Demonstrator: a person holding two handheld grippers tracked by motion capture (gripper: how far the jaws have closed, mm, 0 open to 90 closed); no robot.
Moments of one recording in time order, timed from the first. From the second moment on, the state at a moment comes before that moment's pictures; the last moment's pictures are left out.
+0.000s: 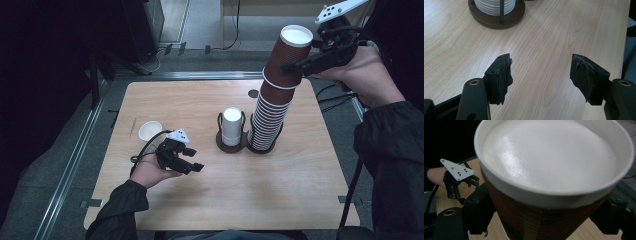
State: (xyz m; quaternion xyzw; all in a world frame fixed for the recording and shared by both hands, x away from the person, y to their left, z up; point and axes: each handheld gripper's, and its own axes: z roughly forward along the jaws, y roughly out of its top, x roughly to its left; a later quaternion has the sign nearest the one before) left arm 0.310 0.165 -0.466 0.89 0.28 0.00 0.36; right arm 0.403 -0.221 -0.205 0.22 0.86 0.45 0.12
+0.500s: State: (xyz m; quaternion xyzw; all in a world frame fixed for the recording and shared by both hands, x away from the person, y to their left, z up) left arm 0.310 0.164 -0.467 0.89 0.28 0.00 0.36; right arm 0.386 -0.222 -0.169 0.21 0.85 0.46 0.14
